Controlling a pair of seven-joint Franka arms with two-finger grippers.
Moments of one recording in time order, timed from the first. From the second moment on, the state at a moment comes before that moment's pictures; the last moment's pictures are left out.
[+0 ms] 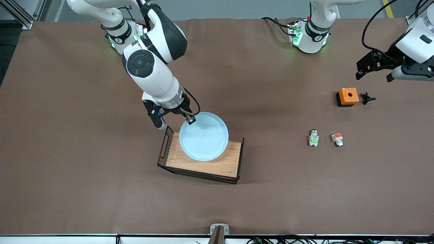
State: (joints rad) left arm -0.03 -0.12 -0.08 -1.69 -0.04 1.58 -0.02; right arm 0.57 0.37 0.03 -1.52 0.20 2.00 1.54
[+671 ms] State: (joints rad) left arm -0.03 -0.12 -0.11 -1.68 0.00 1.60 0.00; right arm 0.42 0.24 0.02 -1.46 0.32 1.61 1.13
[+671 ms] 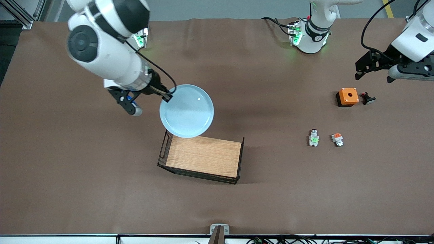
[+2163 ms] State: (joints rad) left arm -0.01 -0.14 -0.11 -1.68 -0.01 1.60 0.04; right arm 0.35 0.23 -0.53 -1.86 0.39 1.77 -0.38
